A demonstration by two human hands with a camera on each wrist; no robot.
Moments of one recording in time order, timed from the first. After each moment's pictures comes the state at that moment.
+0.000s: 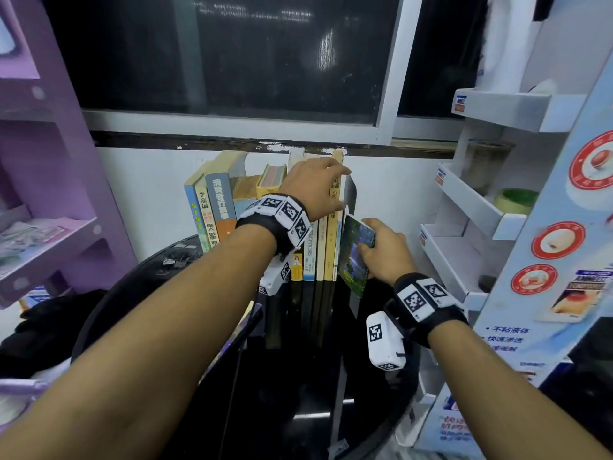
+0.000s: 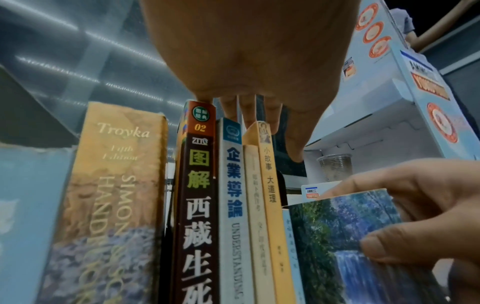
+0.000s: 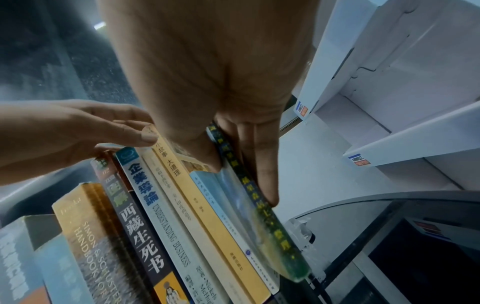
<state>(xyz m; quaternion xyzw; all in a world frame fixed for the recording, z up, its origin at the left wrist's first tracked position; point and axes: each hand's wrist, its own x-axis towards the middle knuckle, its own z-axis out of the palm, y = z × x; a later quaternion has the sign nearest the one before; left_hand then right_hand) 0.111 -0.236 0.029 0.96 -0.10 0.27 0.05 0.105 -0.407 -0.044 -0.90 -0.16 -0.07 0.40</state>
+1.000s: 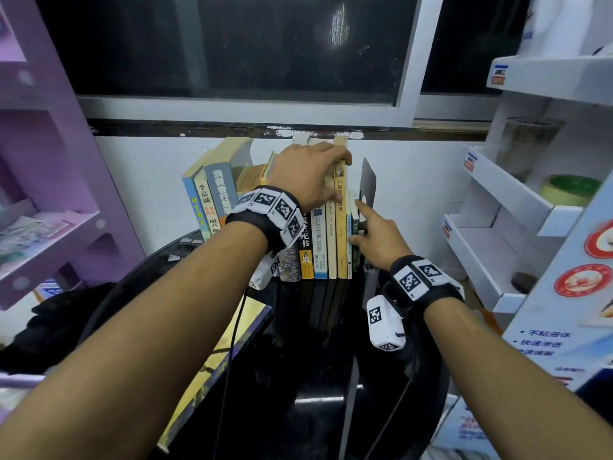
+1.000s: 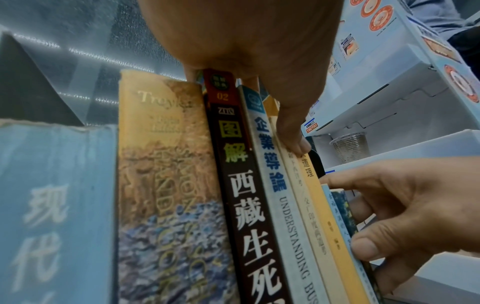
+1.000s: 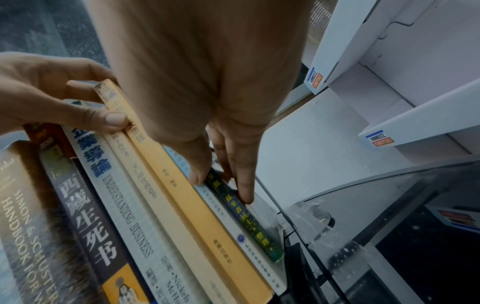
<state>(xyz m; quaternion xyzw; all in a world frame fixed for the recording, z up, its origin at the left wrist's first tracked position) 0.116 -0.209 0.029 0.96 -0.06 0.27 0.00 0.144 -0.371 -0.053 -0.88 -0.24 0.01 0.41</state>
